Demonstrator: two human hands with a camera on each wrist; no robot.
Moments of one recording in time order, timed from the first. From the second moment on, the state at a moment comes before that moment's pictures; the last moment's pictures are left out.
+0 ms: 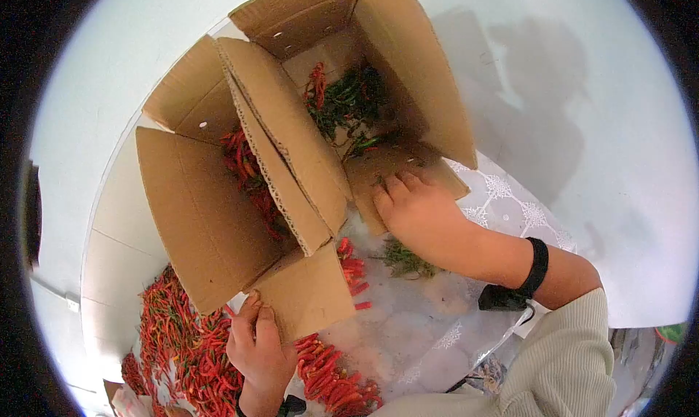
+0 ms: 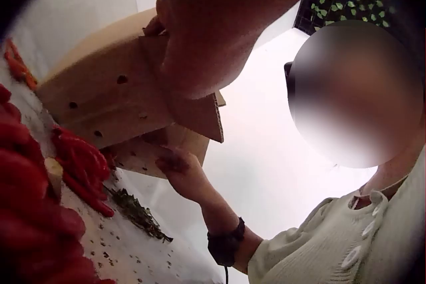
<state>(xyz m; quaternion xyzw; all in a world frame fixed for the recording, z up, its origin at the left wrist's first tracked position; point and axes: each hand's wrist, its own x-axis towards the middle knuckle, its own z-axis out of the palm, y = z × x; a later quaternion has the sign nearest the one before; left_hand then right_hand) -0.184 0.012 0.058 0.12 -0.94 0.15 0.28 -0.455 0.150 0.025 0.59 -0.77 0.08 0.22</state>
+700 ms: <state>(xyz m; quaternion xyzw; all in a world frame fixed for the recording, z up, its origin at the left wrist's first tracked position) -0.176 0.029 0.059 0.13 -0.96 0.12 0.23 -0.458 0.153 0.015 0.60 -0.76 0.11 0.23</state>
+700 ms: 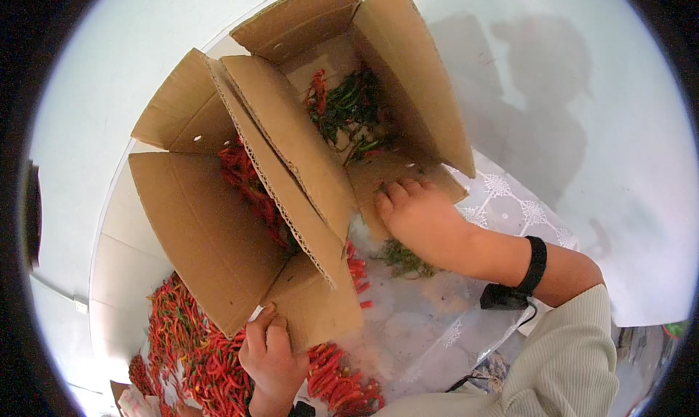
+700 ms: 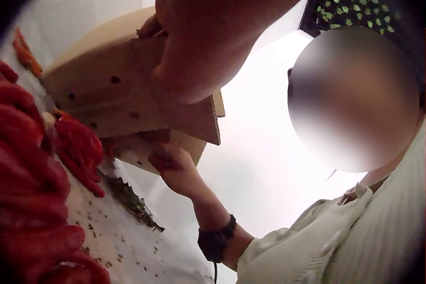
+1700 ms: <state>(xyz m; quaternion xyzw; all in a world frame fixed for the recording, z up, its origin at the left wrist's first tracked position) -0.171 0.035 0.052 0.14 -0.96 0.11 0.24 -0.456 0.150 0.024 0.60 -0.78 0.05 0.17</state>
